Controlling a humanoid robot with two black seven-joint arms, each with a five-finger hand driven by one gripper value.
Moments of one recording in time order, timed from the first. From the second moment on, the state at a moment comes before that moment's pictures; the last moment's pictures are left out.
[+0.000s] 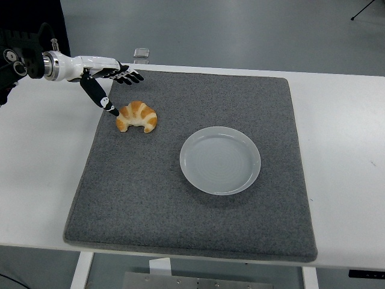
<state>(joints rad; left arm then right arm) -1.24 0.64 -0.02 -0.84 1.00 -0.42 -0.28 0.02 0.00 -0.10 0.14 0.06 0.02 -0.01</state>
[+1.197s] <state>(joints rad) -1.20 0.50 0.08 -0.80 1.15 -0.24 -0.27 0.02 0.00 -0.10 0.14 0.06 0.03 -0.01</state>
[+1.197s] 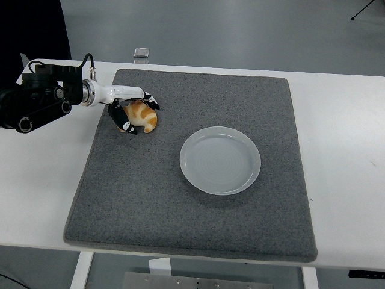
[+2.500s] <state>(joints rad) -1.51 0.54 0.00 -0.83 1.09 -0.28 -0.28 0.02 0.00 -0.10 0.14 0.06 0.03 -0.01</state>
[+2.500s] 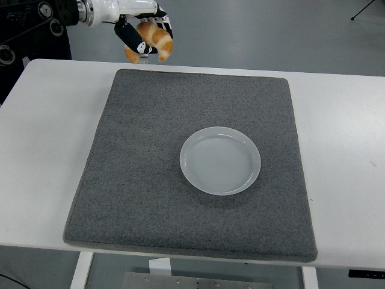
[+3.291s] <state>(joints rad) -1.53 0.37 -0.02 -1.02 1.09 -0.31 -0.34 0.02 0.00 -0.10 0.14 0.06 0.03 -0.01</state>
